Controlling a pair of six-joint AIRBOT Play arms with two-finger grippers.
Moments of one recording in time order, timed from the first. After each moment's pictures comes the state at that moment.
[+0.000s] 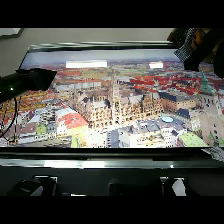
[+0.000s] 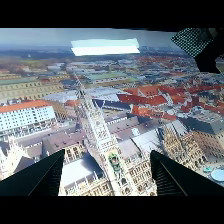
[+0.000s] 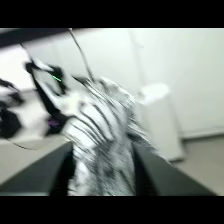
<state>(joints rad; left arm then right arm) -0.18 -0.85 1.20 1.09 -0.80 -1.45 -0.81 -0.92 1.95 -2.32 0.92 2.24</state>
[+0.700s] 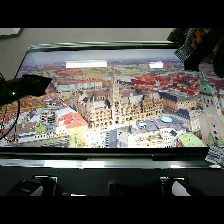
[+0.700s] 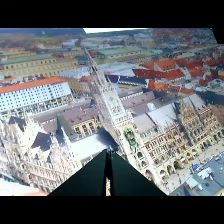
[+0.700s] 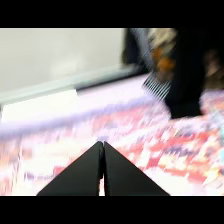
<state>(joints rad) -0.18 -0.84 1.20 1.17 -0.92 -1.45 -0.37 -1.16 1.91 -1.19 1.14 1.49</state>
